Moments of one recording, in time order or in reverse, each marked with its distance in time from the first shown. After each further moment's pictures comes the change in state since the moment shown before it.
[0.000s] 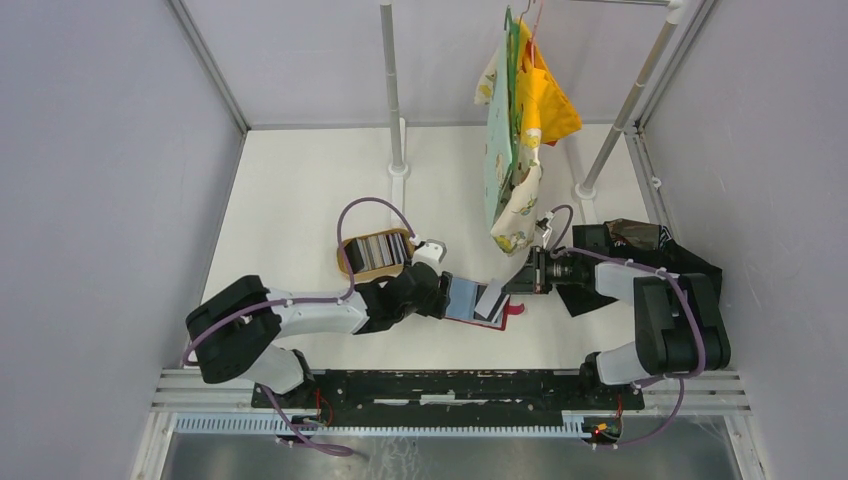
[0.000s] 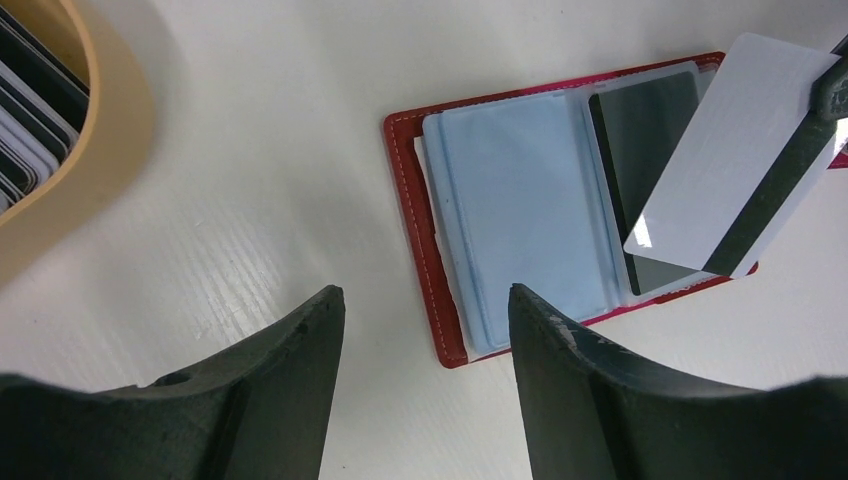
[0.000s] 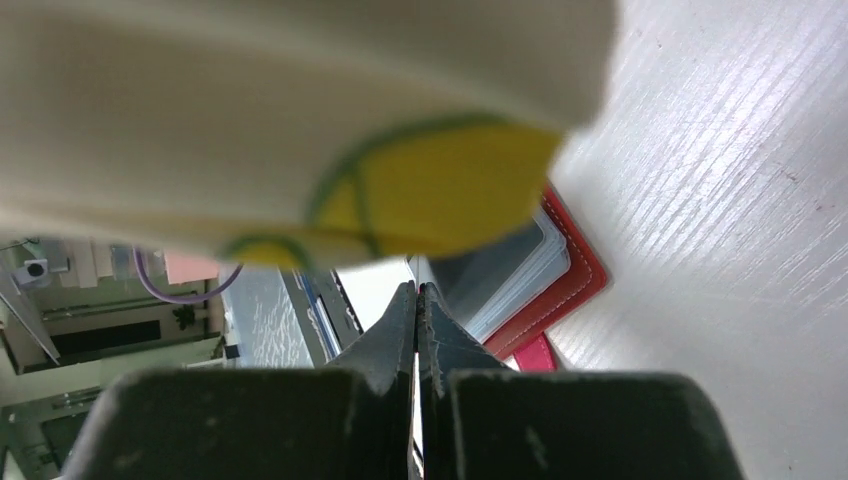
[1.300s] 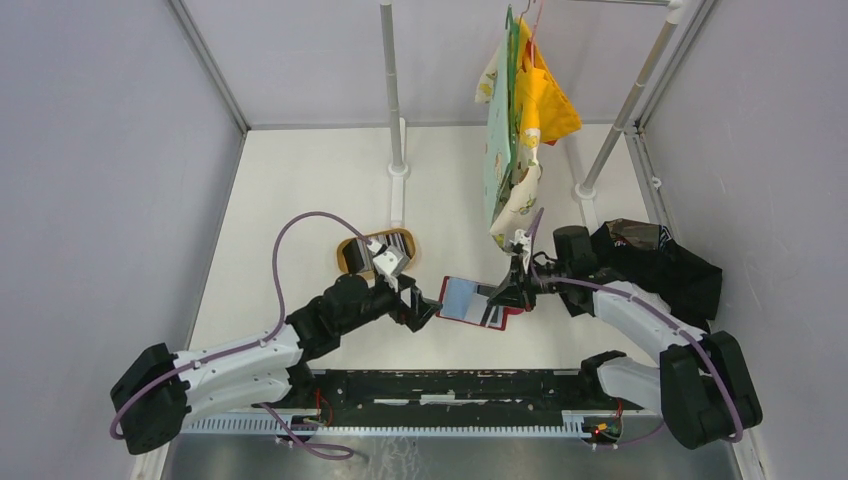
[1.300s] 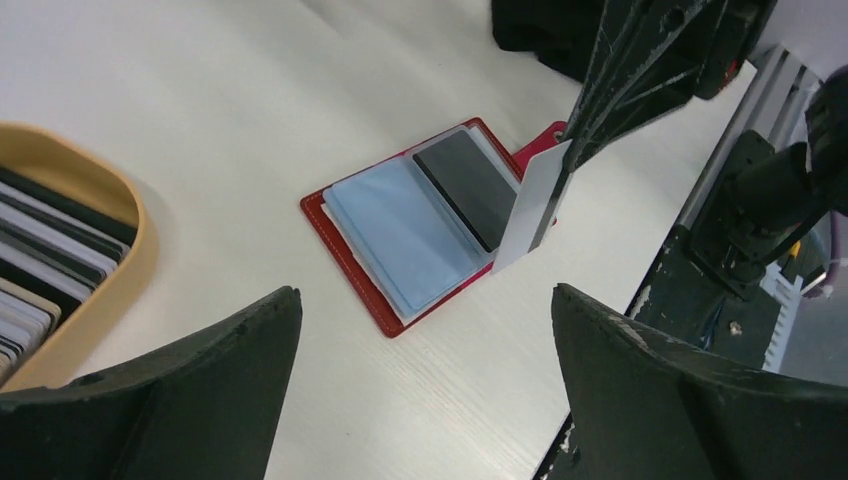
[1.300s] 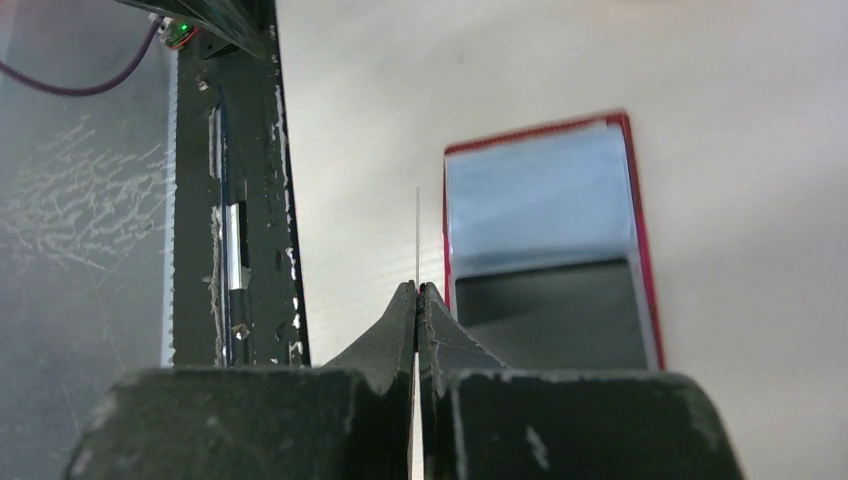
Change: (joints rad) left arm 0.095 -0.567 -0.294 0.212 0.330 0.283; right arm 0.290 -0.285 0.046 -0.126 -0.007 -0.565
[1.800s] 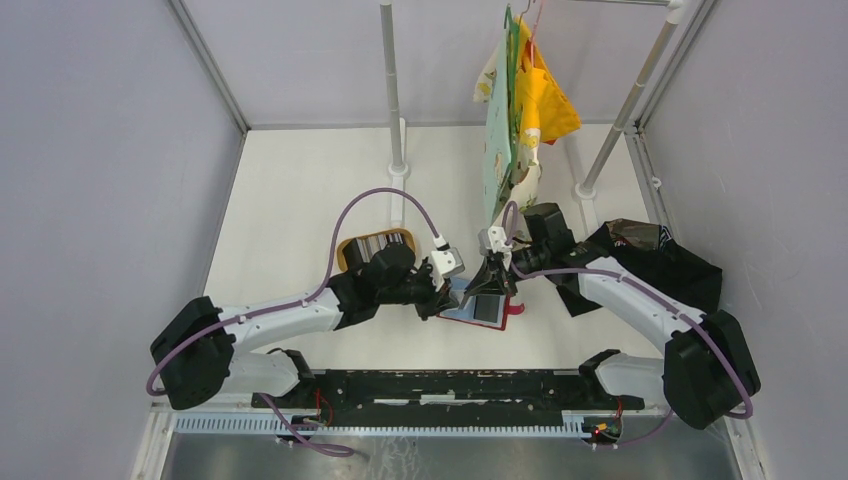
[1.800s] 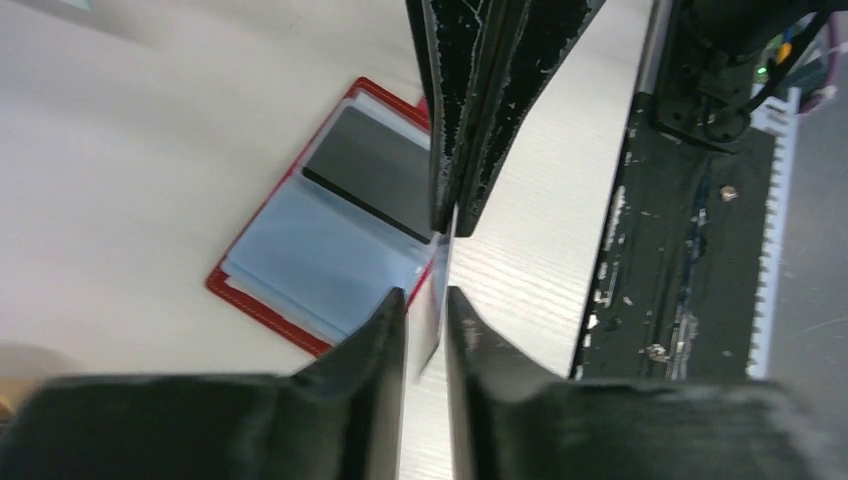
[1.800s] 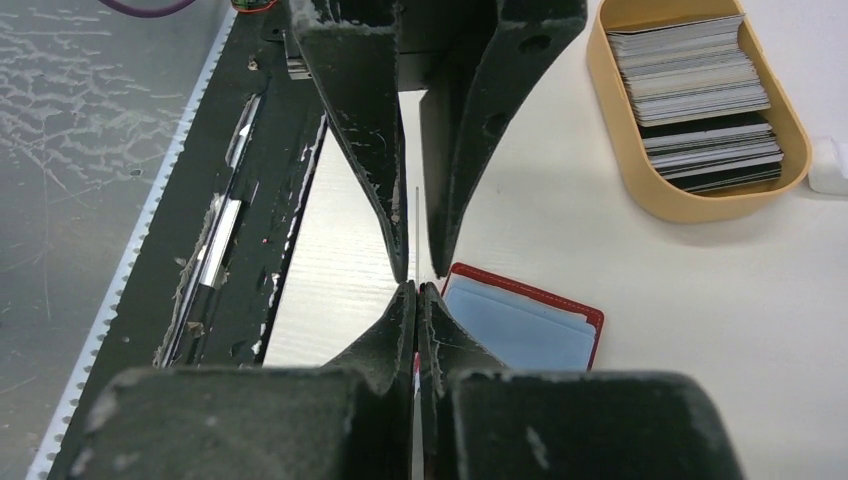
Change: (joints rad) left arm -0.012 0.377 0.328 -0.206 0.322 0.281; right arm 0.156 0.076 0.196 -0.101 -0.053 -0.294
